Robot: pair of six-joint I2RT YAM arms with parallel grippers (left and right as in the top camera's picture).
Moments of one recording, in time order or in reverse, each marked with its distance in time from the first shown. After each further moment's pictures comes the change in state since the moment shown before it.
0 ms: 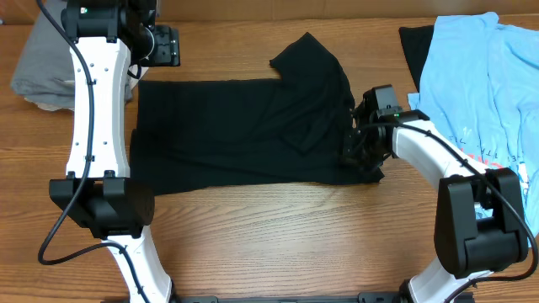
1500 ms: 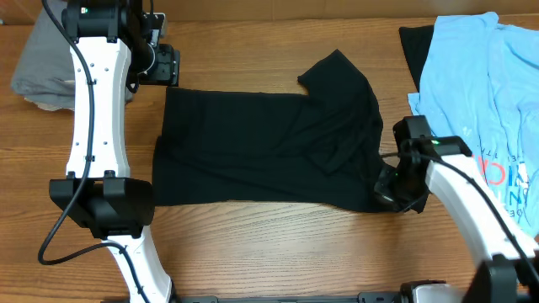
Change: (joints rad) left arm 0.000 0.000 0.000 -0.185 0.000 0.079; right arm -0.083 -0.378 -0.140 -0.444 0.201 0.185
